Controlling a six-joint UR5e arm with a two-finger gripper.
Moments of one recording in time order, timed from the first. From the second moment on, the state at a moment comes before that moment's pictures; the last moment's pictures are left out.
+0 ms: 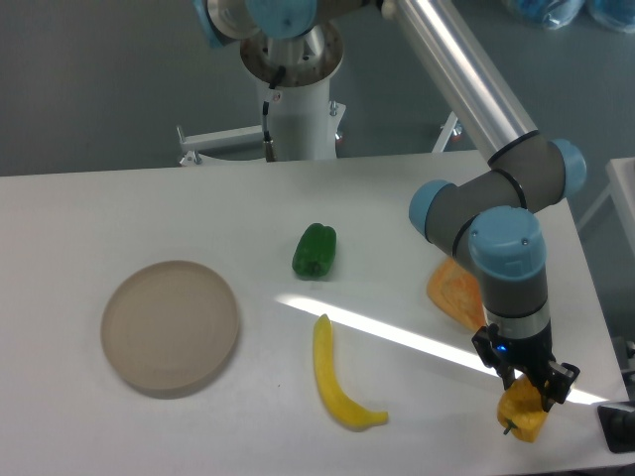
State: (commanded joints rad) arm 2.35 -2.39 -0.95 -0.89 1.67 1.25
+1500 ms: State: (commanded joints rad) arm 2.22 -1.94 -1.29 -1.21 1.57 0.84
